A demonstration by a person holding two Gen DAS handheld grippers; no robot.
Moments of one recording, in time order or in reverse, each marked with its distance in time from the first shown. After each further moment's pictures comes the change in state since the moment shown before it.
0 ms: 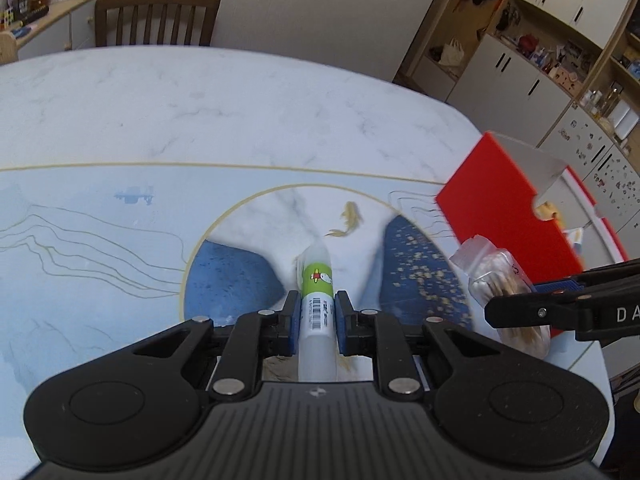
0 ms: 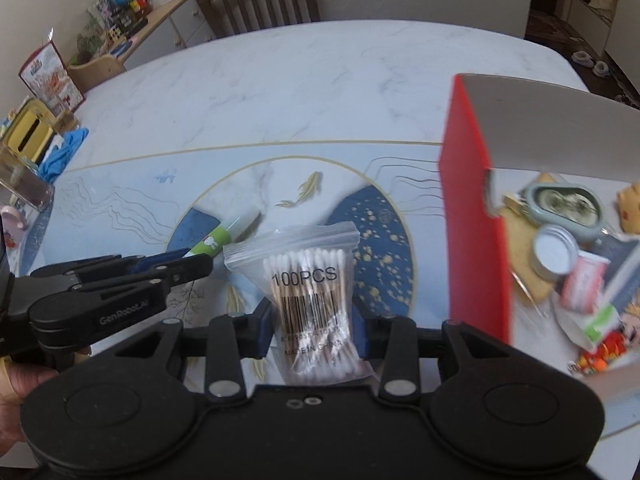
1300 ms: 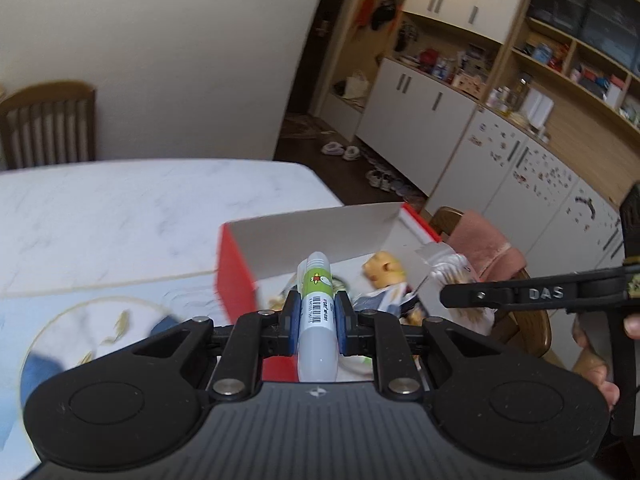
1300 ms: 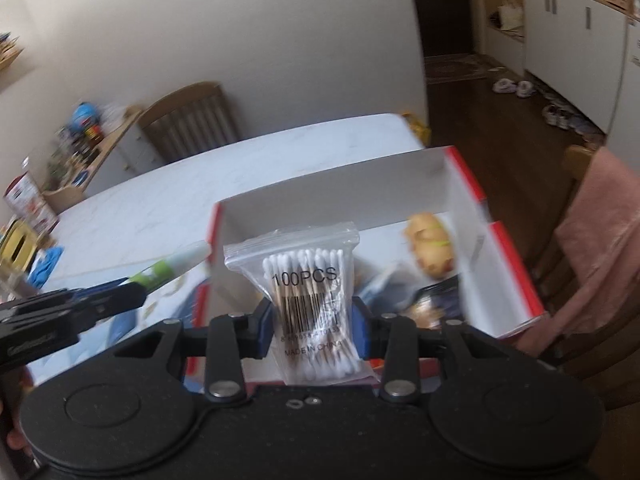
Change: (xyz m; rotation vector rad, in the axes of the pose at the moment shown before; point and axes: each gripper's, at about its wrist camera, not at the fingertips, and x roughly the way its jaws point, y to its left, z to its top) left arm -0.023 -0.218 0.042 0.203 -0.142 -0.160; right arm -0.128 -0.190 -0.024 0.176 -0.284 -0.067
